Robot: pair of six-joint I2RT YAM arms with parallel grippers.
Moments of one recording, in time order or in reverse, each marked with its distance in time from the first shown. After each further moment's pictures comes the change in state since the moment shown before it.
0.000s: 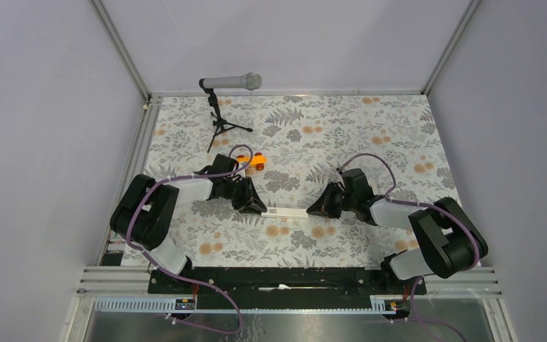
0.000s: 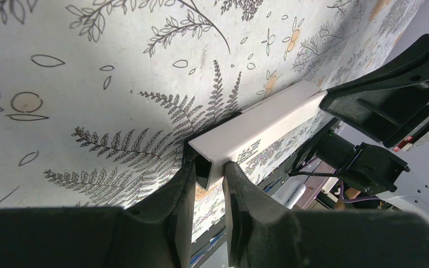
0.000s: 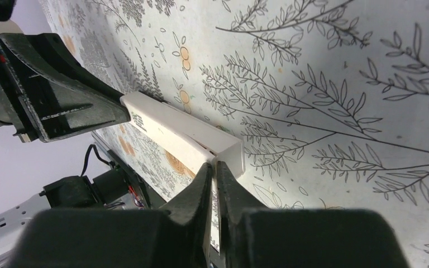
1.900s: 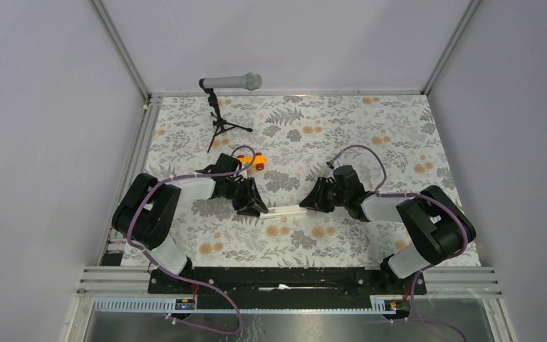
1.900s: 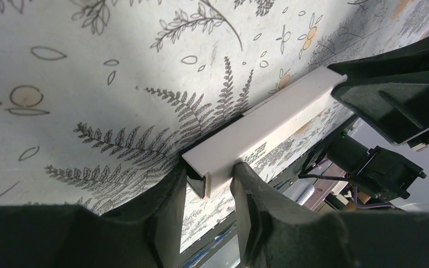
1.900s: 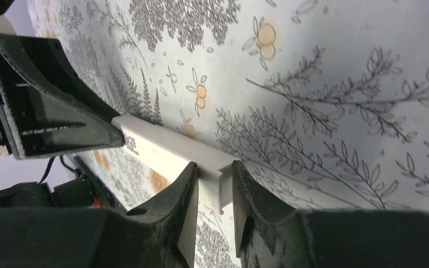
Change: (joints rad) left arm -0.034 0.028 0.028 -0.042 -0.034 0.002; right arm 0.050 0.119 0.050 0.123 0.038 -0.124
